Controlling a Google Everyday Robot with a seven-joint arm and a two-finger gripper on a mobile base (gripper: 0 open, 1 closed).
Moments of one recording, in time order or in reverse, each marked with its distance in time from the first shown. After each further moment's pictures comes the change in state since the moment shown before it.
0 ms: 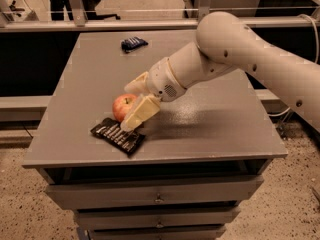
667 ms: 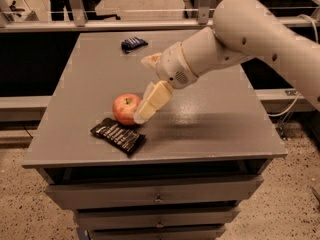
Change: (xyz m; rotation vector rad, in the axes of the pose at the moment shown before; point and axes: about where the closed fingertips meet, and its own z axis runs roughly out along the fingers) arm -0.015 -0.015 -0.038 0.087 -0.014 -0.025
